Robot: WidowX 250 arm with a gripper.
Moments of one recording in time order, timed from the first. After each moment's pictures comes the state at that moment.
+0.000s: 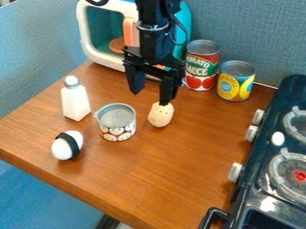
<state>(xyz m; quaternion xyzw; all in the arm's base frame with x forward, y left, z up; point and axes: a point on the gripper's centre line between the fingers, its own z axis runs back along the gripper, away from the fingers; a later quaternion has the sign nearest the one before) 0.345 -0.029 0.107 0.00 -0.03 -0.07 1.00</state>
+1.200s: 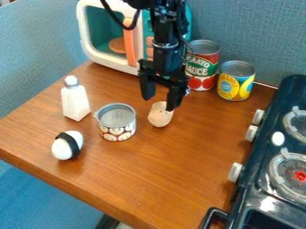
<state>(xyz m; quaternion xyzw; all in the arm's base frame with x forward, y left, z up) 0.399 -0.020 0.056 0.00 0.01 -0.11 0.99</state>
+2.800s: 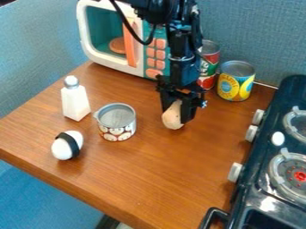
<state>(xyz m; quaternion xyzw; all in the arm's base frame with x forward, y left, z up) 0.404 -0.055 0.039 -0.06 0.03 -0.14 0.99</state>
